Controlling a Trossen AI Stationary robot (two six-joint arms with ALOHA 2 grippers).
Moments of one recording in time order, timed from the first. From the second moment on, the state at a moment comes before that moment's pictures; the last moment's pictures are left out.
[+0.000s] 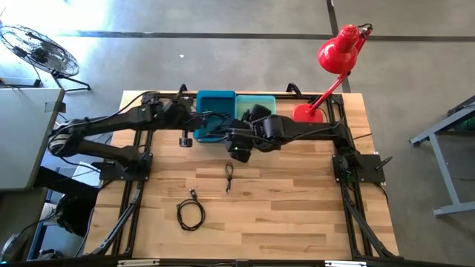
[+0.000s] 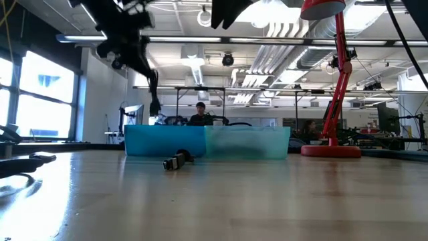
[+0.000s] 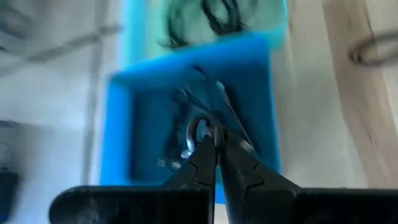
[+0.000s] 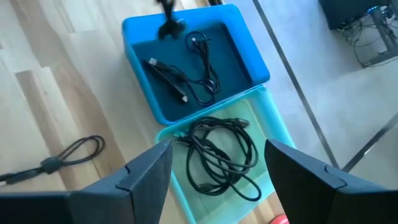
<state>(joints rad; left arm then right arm) 0.35 1.11 0.94 -0.62 -0.16 0.57 0.08 2.07 2.34 -1.43 0.64 0.33</state>
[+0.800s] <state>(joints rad) 0.50 1.48 1.01 -0.60 0.09 0.61 0.05 2.07 2.33 -1.47 0.63 0.25</state>
